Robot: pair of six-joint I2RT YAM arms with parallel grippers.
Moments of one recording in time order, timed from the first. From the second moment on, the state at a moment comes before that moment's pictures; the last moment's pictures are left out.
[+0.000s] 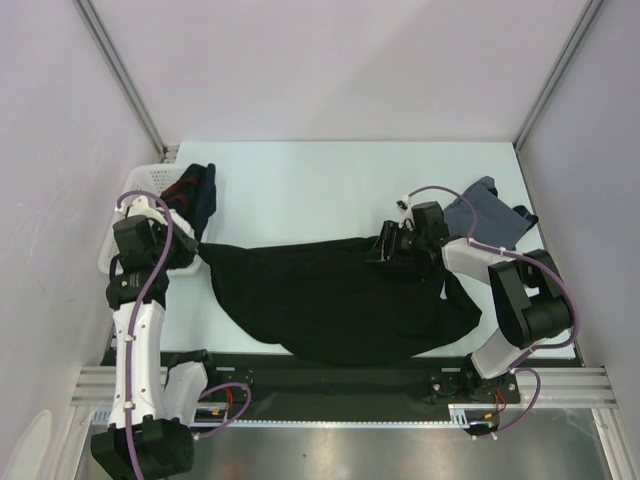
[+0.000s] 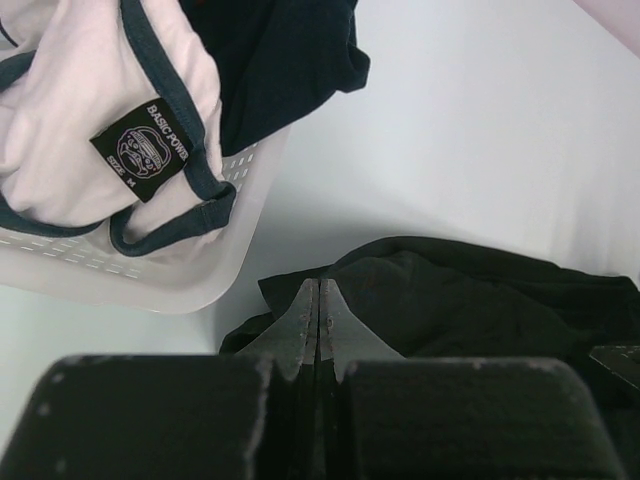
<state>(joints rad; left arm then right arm) 0.24 0.82 0.84 -0.59 0.19 -0.37 0.34 1.60 0.81 -0.01 -0.48 0.51</state>
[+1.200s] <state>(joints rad) 0.24 0.95 1.88 -0.73 0.19 -0.48 0.04 1.13 1.66 -0.28 -0.70 0.50</state>
